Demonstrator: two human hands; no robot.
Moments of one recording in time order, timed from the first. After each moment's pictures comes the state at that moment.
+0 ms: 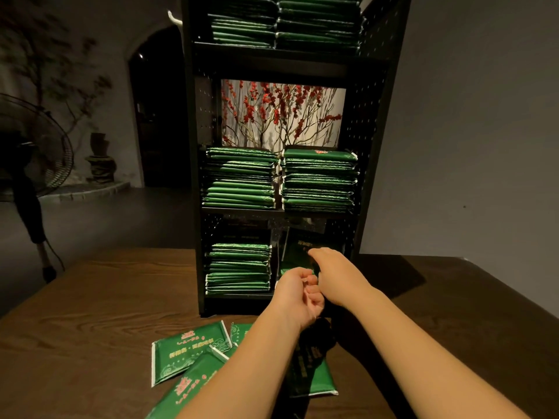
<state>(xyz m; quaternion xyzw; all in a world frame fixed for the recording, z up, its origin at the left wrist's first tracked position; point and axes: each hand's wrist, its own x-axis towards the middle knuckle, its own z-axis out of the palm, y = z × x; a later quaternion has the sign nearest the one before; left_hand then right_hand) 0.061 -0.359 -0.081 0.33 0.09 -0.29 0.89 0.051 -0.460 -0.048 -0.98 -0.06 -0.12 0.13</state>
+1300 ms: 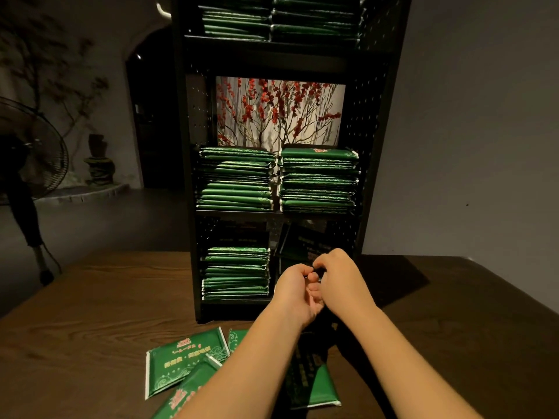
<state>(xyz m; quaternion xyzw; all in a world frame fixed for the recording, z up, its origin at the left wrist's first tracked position) 0.069 -0.366 -0.073 0.36 0.09 -0.26 0.89 0.043 -0.454 -0.049 -0.96 0.04 -0.14 0.24</state>
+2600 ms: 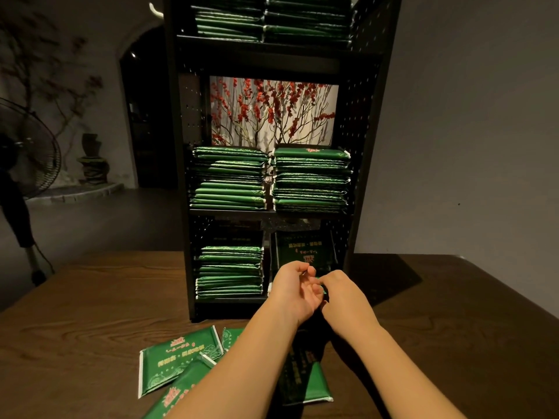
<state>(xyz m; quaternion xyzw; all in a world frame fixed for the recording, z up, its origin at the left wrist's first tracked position) 0.069 -0.372 -0.074 0.33 0.10 -0.27 0.90 0.034 -0.477 -0.094 -0.97 0.04 -0.14 0.21</state>
